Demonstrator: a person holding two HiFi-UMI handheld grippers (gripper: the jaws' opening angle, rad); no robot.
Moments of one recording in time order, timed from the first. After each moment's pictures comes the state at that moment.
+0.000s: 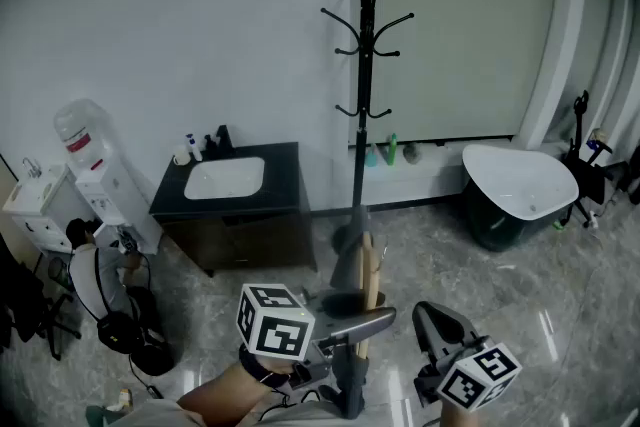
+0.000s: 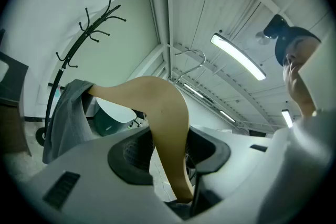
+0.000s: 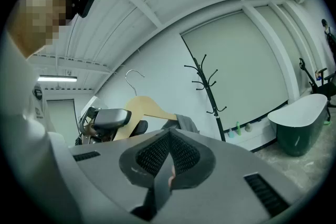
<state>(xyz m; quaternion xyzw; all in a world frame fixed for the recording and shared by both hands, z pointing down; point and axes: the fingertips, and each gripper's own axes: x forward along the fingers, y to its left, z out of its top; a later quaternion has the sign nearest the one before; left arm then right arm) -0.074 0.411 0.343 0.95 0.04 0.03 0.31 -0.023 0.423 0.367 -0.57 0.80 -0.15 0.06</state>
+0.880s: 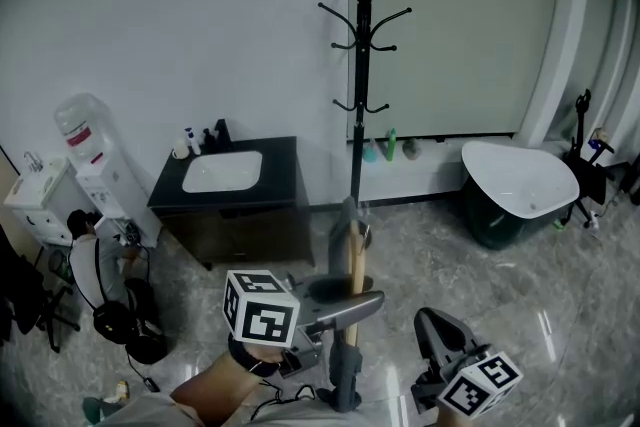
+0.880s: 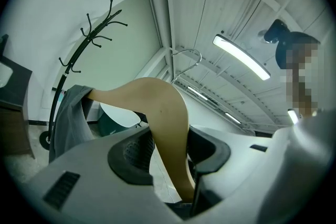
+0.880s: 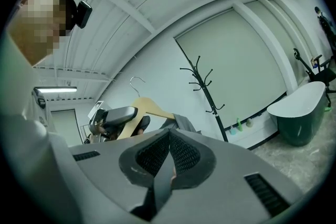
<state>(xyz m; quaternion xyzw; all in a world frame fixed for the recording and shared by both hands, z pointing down) -0.063 0.404 0.340 0.95 0.01 0.02 0.30 0.002 0.452 0.377 -0.56 0.80 -0.18 0.10</state>
